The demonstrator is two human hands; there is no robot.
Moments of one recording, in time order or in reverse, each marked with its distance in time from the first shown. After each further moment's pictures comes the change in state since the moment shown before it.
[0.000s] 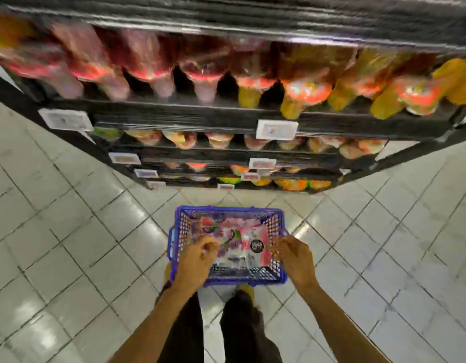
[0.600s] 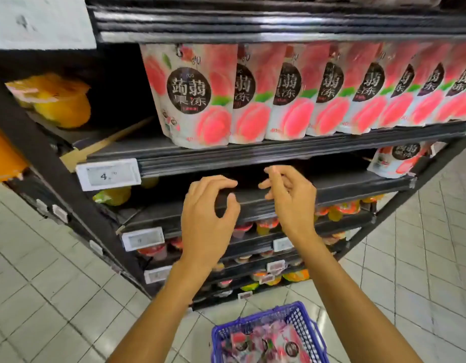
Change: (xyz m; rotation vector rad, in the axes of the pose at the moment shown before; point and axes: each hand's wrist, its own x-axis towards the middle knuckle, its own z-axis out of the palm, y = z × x) left_hand -0.008 0.358 -0.312 0.062 0.419 1.030; right_hand -0.197 -0.446 0.012 0.325 0.537 -0.935
